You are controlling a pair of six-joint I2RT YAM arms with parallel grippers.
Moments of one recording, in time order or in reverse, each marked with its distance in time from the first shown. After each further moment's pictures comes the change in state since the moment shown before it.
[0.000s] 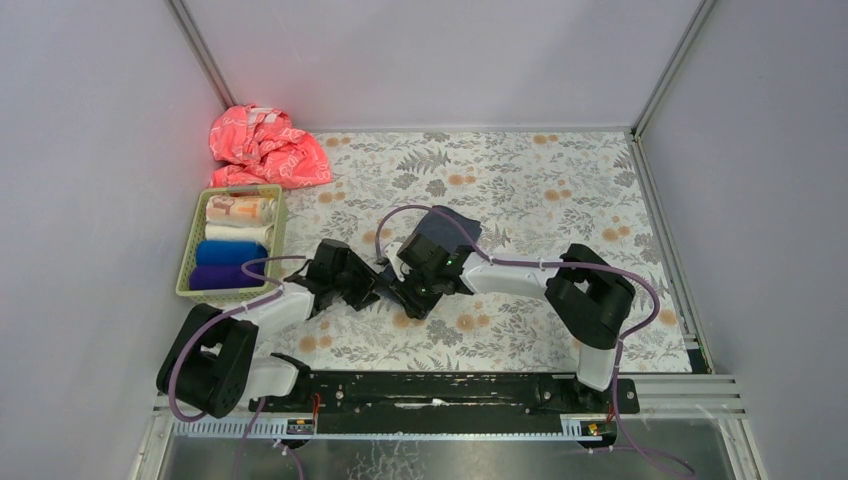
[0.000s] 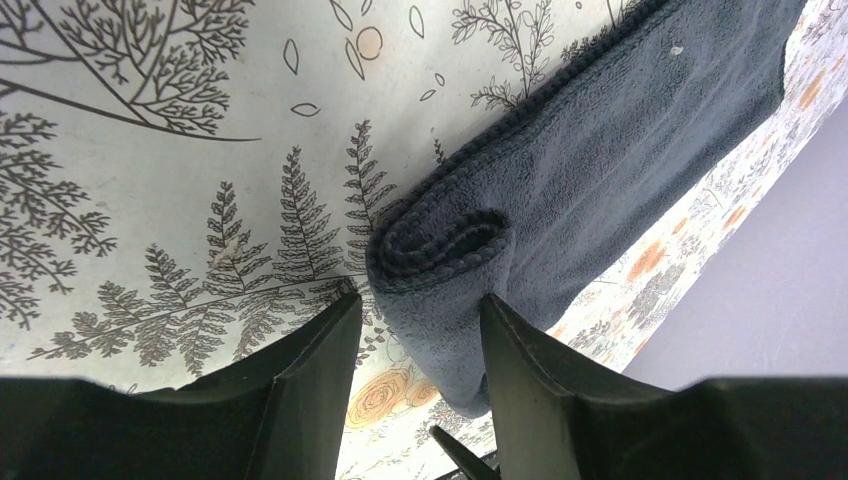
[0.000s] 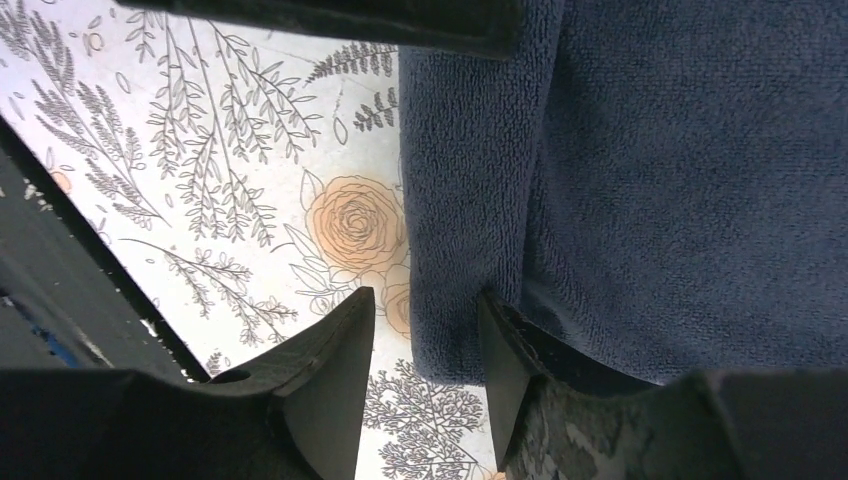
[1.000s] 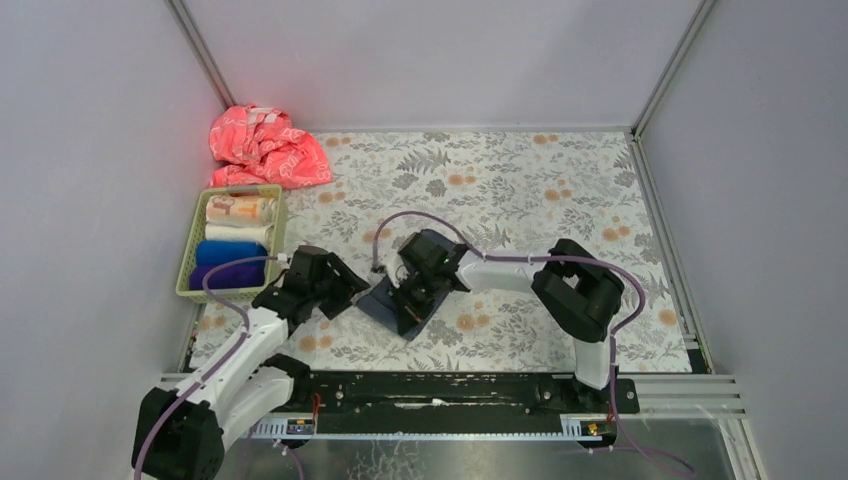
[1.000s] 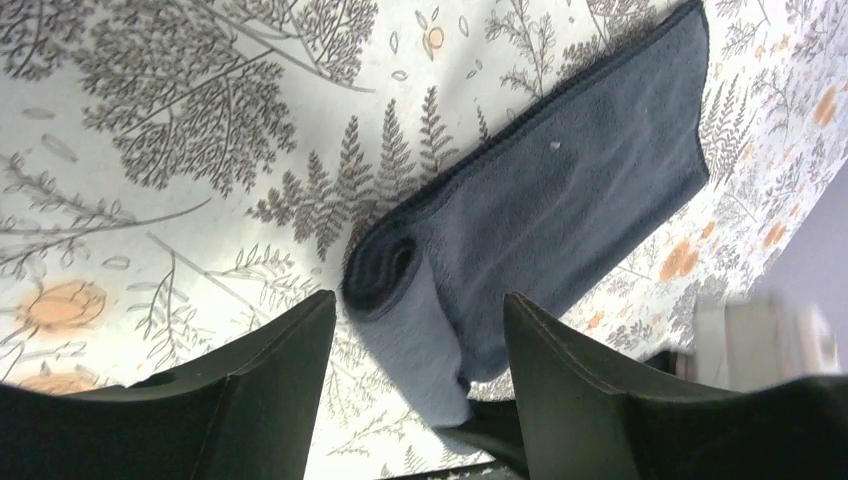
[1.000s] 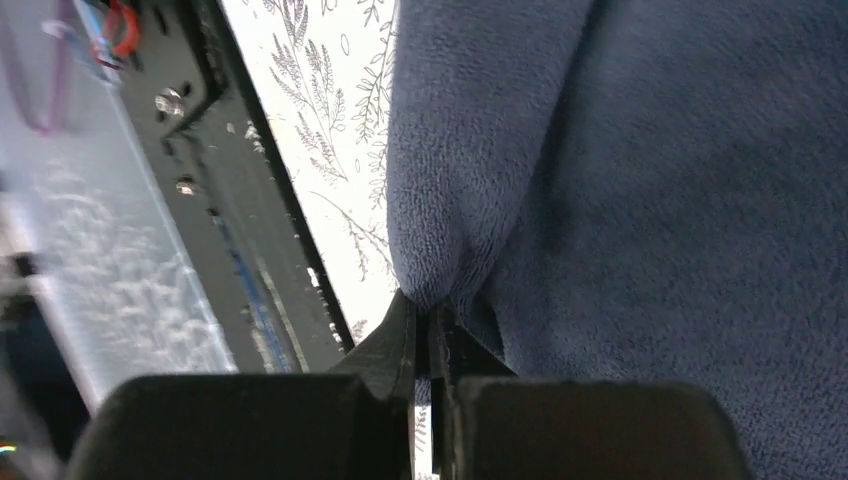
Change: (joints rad) left arm 0.025 -0.366 0.028 -0.378 -0.146 0.129; right arm 0.008 0.066 0.036 -0.006 -0.327 -0.004
